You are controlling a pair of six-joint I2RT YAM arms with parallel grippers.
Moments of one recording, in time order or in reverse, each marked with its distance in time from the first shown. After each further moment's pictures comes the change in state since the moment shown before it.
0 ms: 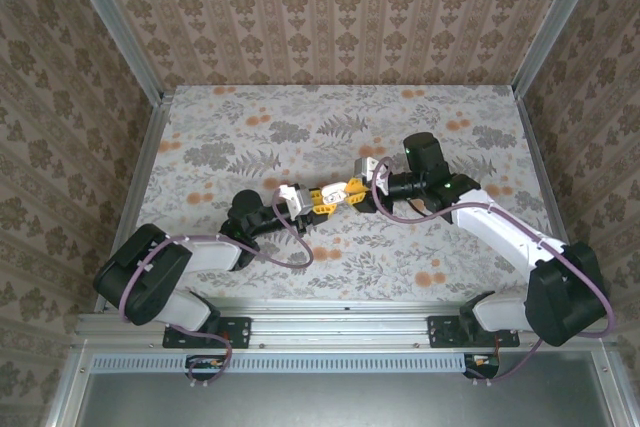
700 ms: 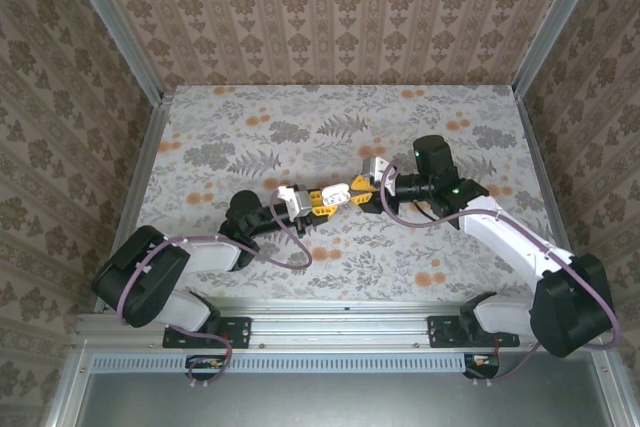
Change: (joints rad) left arm -0.002 -0.013 0.001 0.024 0.046 -0.008; right arm -0.035 -0.070 -0.061 0.049 0.002 0.034
